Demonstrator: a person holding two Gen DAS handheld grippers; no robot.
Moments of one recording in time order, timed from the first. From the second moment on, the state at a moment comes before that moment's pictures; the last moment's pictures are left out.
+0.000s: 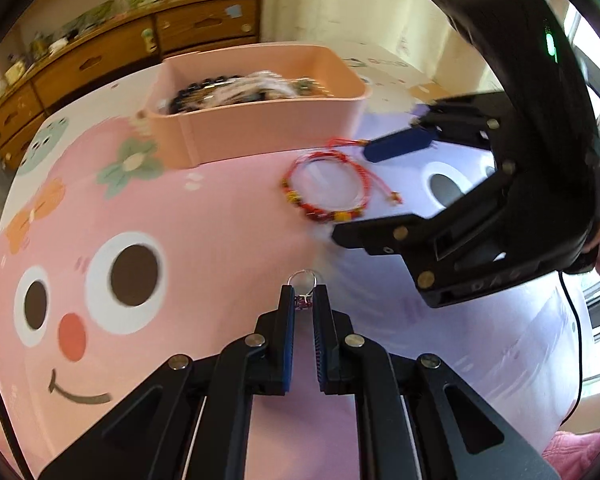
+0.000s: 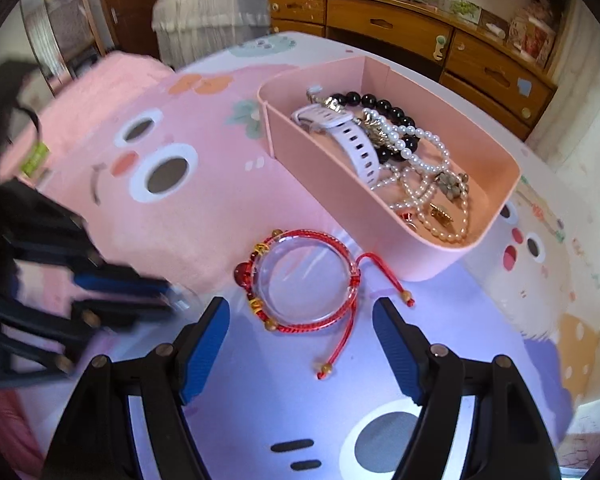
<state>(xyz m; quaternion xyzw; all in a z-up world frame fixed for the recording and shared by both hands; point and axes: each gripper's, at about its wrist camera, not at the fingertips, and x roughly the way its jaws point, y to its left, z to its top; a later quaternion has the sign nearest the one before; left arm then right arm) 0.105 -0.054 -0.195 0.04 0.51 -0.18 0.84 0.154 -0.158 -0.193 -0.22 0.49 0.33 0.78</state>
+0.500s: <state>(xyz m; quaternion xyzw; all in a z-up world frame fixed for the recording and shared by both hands) 0.126 0.016 -0.160 0.00 0.48 -0.13 0.87 0.158 -0.151 -0.195 -0.17 0.49 0.27 0.81</state>
